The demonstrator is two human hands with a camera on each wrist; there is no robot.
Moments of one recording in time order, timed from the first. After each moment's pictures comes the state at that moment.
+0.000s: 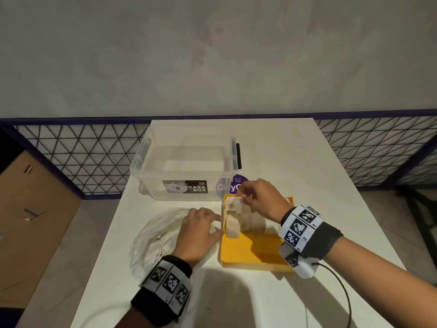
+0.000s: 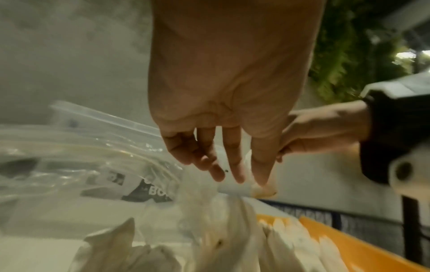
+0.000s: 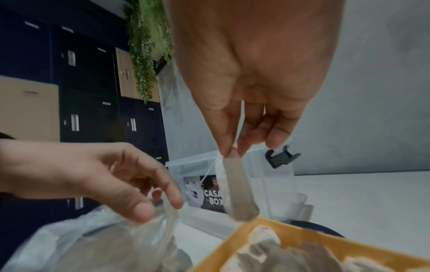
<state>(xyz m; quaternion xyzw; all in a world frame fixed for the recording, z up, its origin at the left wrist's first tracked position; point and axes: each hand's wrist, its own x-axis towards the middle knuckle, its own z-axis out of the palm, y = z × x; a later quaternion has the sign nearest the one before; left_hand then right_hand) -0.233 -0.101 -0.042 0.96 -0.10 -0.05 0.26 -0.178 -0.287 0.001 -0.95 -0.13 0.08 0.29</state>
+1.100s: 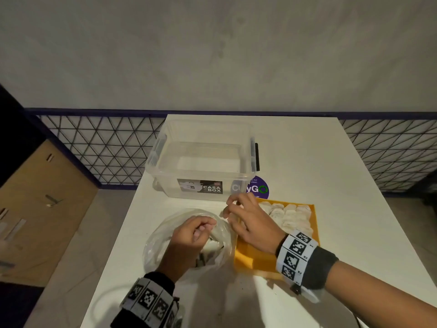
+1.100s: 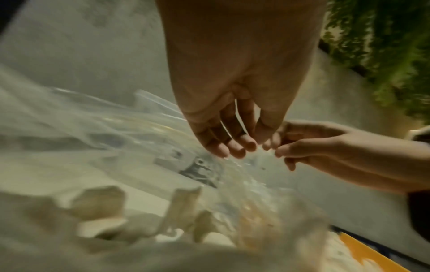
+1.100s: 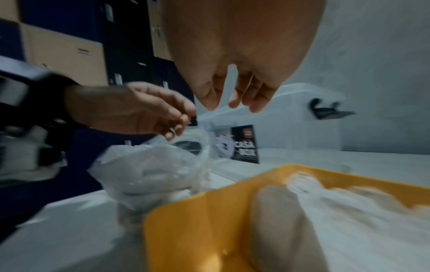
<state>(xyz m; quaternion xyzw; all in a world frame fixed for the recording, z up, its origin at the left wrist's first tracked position) -0.242 -0.056 -0.060 0.84 0.00 0.00 0.54 -0.197 -0.244 -0.038 -0.90 -0.31 0.02 0.29</state>
